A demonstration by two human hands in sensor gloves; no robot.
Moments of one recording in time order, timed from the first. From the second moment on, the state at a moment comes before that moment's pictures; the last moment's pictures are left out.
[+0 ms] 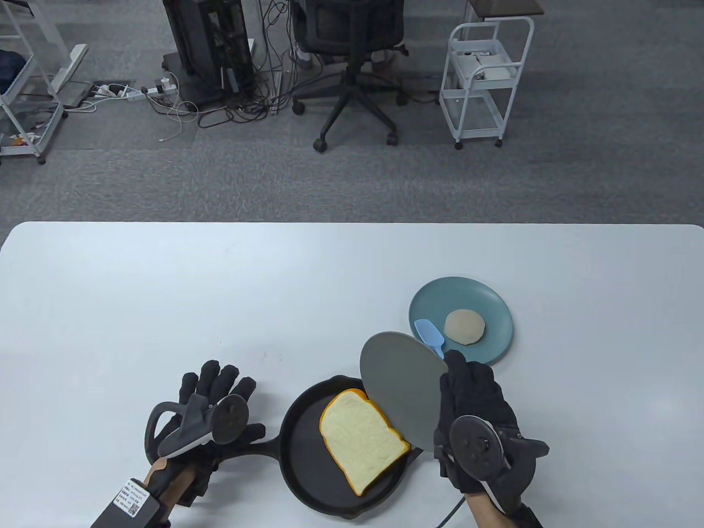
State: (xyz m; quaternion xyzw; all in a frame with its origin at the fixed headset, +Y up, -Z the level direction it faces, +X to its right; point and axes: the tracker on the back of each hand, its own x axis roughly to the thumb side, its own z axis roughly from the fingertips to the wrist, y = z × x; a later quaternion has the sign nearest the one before) left_hand -0.253 -0.734 -0.287 -0.08 -0.13 -0.05 0.99; right_hand 0.139 -0.622 -0.216 -0.08 -0.34 0.92 0.16
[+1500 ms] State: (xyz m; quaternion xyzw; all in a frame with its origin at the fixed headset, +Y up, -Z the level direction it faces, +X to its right) left_hand -0.259 -0.729 -0.289 -0.08 -0.12 -0.04 0.99; right_hand 0.053 -0.741 -0.450 -0.35 0.11 0.77 0.53
